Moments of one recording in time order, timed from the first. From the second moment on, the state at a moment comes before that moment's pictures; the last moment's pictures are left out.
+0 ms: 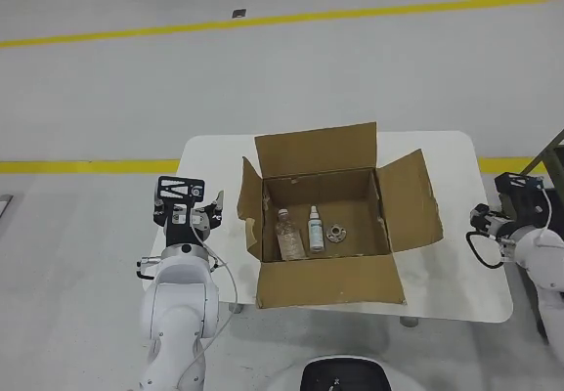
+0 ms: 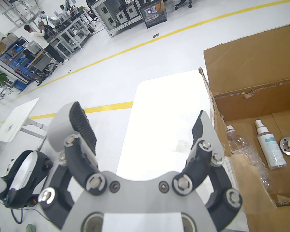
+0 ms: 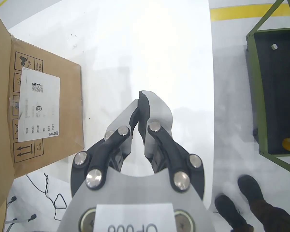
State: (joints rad) left arm 1.26 -1.38 -1.40 -2.09 1.90 0.03 -0.73; right arm -1.31 -1.20 1.73 -1.64 -0.87 0.06 0.82
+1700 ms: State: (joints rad) left arm 1.28 -1.38 -1.41 -2.08 1.92 -0.01 -0.67; right arm -1.18 -1.20 1.42 -1.63 -0.84 -0.46 0.37
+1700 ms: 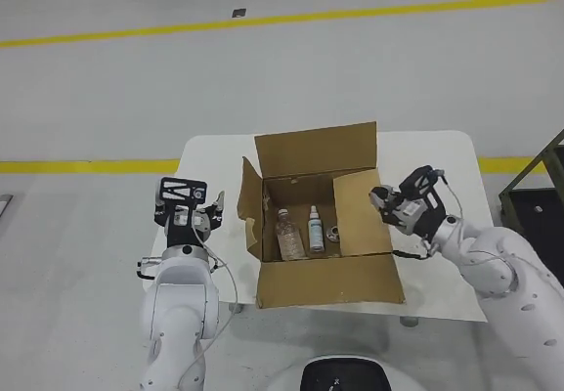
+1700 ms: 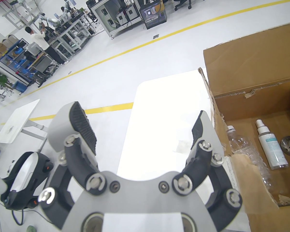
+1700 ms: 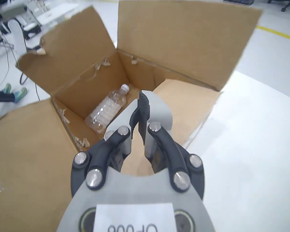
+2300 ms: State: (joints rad) left arm 1.26 -1.37 -1.28 -1.90 2.01 -0.24 -0.42; right arm -1.17 -1.20 1.63 -1.52 -0.51 -0.07 0.44
